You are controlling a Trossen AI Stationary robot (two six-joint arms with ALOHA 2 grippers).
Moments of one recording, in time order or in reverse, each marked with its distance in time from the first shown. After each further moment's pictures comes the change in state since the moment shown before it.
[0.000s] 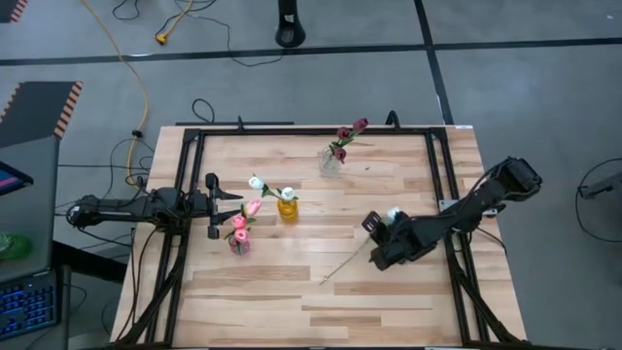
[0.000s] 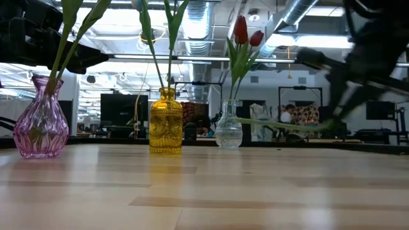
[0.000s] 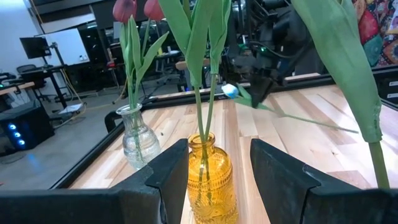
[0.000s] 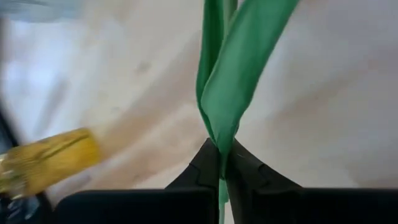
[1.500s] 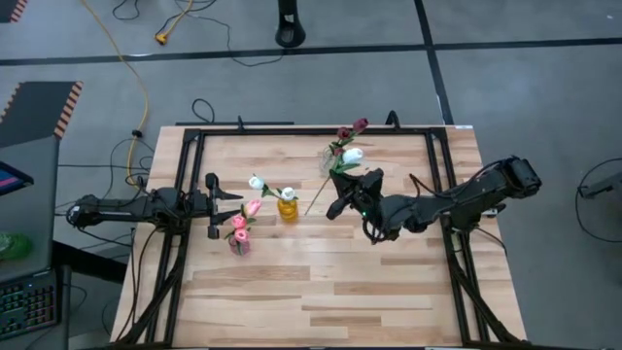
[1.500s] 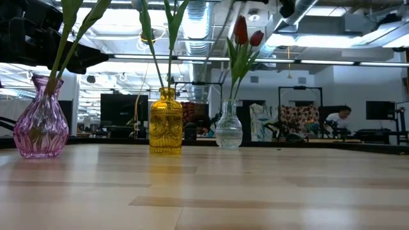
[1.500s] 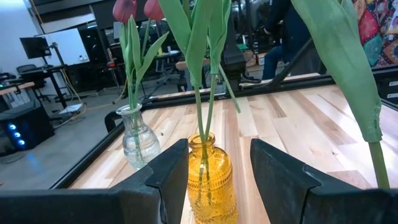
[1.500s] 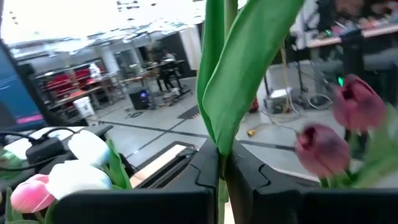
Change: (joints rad) left arm 0.000 0.000 0.000 0.000 0.000 0.000; right arm -0.181 -0.001 0.217 1.176 0.618 -2.408
